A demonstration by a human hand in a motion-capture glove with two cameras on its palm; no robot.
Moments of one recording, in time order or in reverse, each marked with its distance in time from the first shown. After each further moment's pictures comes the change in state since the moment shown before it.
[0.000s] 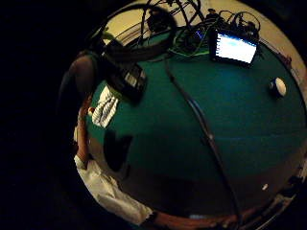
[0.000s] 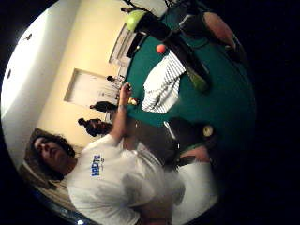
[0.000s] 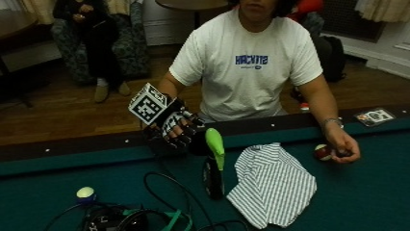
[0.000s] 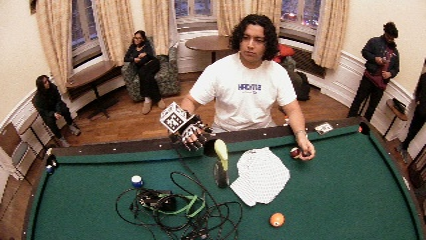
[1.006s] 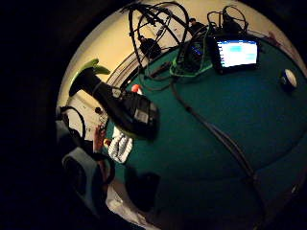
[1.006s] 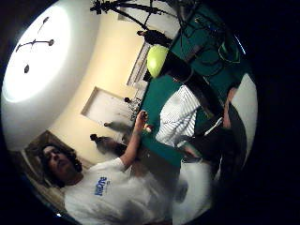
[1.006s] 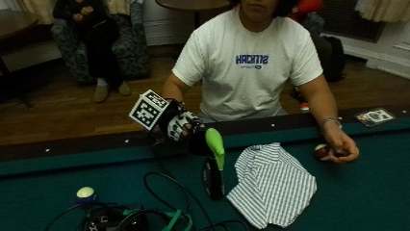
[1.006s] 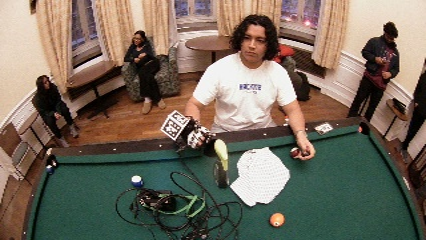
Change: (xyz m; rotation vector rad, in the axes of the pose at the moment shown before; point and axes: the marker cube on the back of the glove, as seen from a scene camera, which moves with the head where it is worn) arm -0.007 -0.033 0.011 0.269 -0.183 0.056
